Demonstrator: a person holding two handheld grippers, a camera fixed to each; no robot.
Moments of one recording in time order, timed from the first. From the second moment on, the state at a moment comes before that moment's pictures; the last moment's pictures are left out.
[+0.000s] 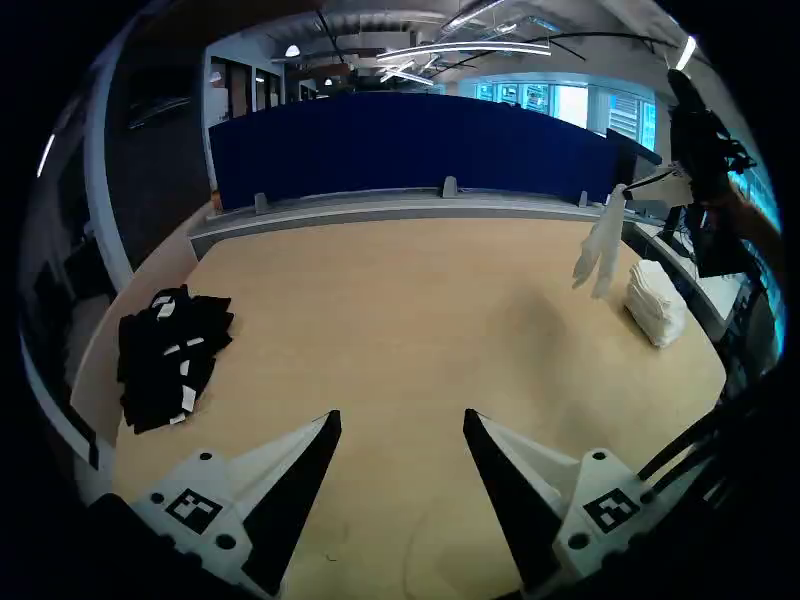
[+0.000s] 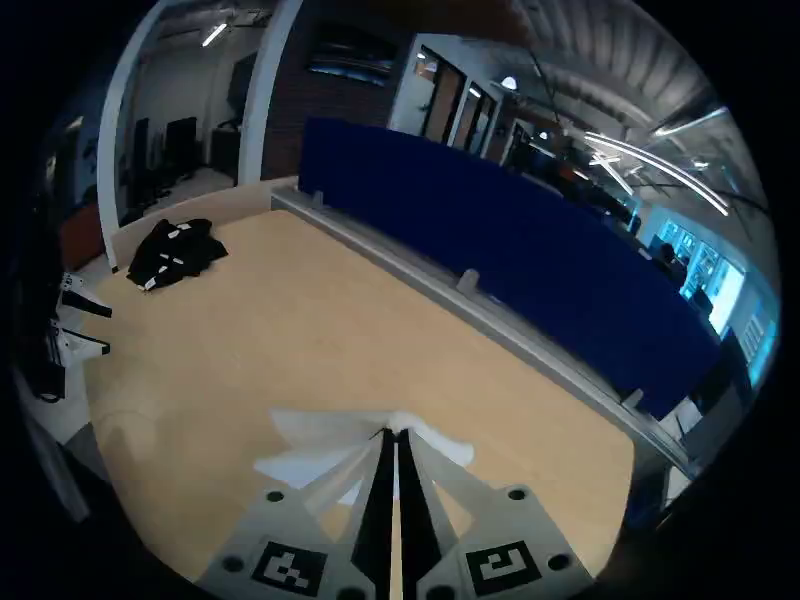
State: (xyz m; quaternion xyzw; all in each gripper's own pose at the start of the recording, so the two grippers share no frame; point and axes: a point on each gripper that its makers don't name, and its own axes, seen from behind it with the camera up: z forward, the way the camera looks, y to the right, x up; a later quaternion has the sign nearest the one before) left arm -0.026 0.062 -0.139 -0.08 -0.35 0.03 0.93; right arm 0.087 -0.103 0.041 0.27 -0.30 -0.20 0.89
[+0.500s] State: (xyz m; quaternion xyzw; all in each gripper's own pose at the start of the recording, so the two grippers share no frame) left arm -0.031 0.083 -0.127 -0.08 -0.36 0.04 0.93; right arm 0.109 0.008 0.062 0.22 -0.31 -0.20 0.90
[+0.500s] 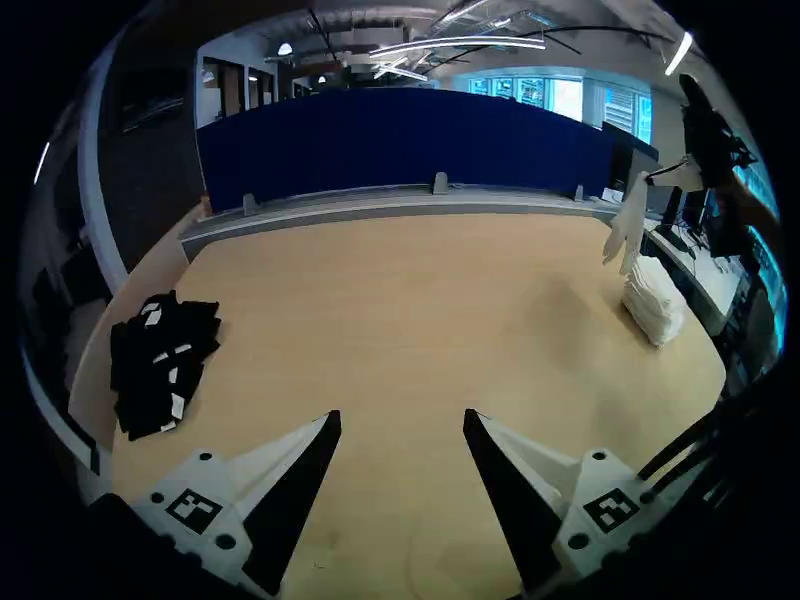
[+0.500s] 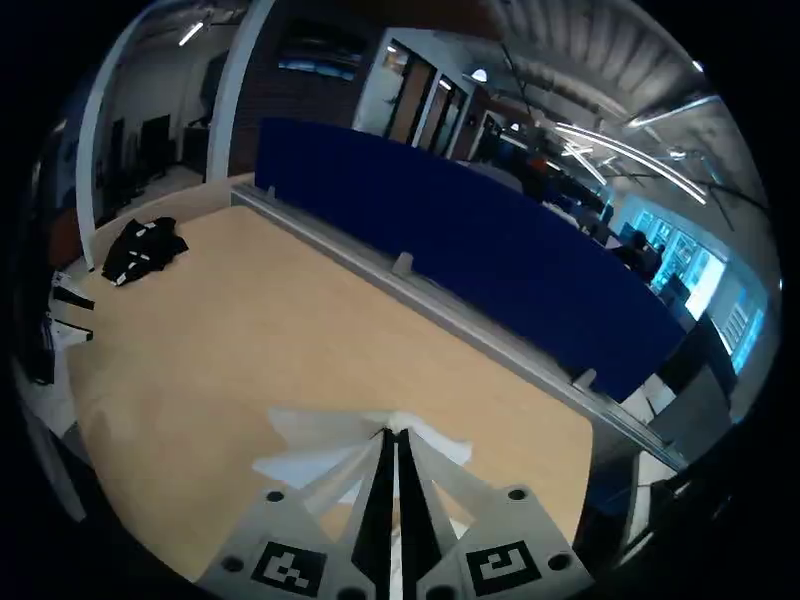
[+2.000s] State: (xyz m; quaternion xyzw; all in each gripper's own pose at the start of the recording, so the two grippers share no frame) left arm -0.029 0.130 -0.114 -0.12 -0.37 0.07 0.92; right arm 0.019 0.189 -0.019 0.12 -0.40 -0.17 0.89
